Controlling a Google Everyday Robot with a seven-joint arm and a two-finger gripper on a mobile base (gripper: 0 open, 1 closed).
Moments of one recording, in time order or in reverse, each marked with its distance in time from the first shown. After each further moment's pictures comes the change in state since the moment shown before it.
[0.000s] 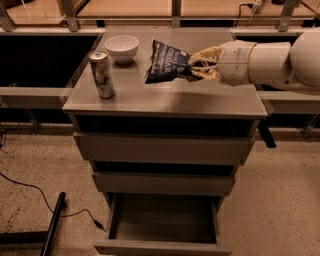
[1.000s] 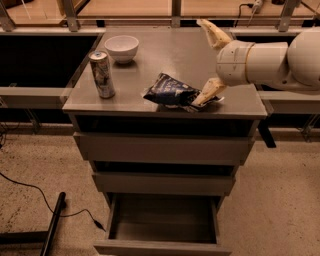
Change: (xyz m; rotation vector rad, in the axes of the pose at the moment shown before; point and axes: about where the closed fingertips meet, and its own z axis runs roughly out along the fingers) arm -0.004 0.001 0.005 -0.005 -0.010 -0.002
